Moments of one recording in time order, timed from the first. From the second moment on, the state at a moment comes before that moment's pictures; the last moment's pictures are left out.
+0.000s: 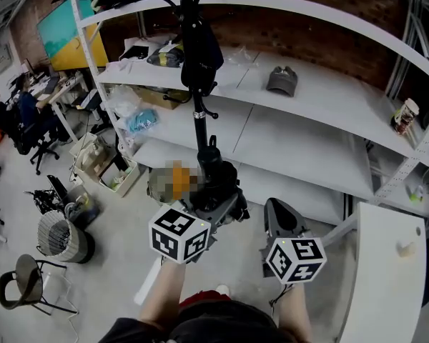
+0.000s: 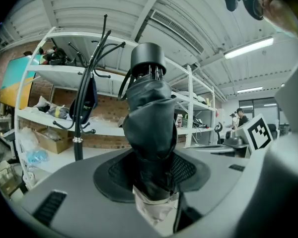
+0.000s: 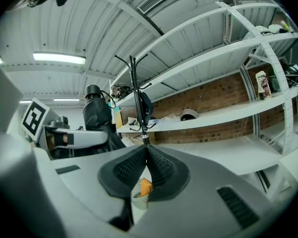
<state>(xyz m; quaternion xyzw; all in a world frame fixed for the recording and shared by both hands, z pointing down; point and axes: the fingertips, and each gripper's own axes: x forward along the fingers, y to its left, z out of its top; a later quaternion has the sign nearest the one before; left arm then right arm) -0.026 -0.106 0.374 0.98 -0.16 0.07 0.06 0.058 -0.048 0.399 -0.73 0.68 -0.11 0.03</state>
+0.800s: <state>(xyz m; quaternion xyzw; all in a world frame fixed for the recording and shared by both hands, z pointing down) 0.004 -0.195 0.319 0.99 -0.14 0.04 0.04 0.080 -0.146 0.358 -0.72 0.69 -0.06 0.03</state>
